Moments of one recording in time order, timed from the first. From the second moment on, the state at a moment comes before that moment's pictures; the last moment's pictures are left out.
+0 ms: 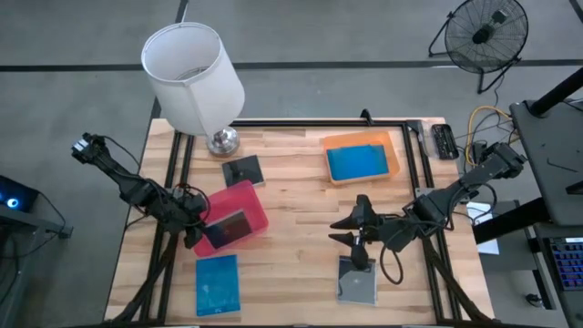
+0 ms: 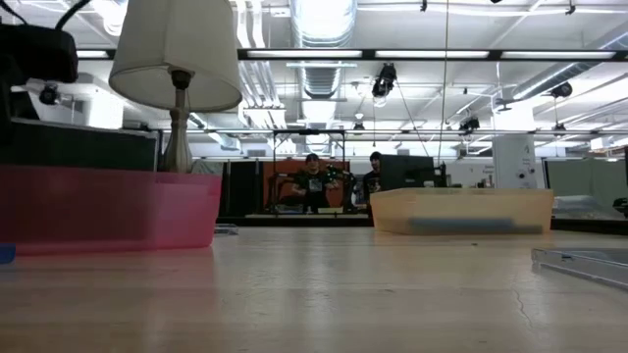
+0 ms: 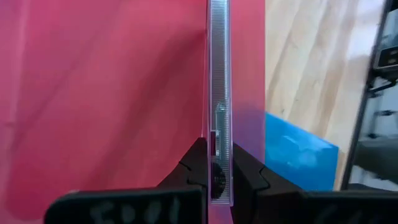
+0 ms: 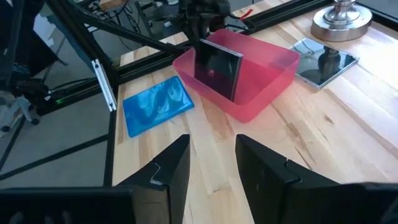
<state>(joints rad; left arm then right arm) -0.63 0.58 0.48 -0.82 -0.18 -1.16 0.57 1.30 1.08 -0.32 0.55 0.68</state>
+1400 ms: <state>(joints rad) -0.50 0.56 0.46 -0.87 -0.17 -0.94 0.56 1.30 1.07 -0.34 0.55 0.67</state>
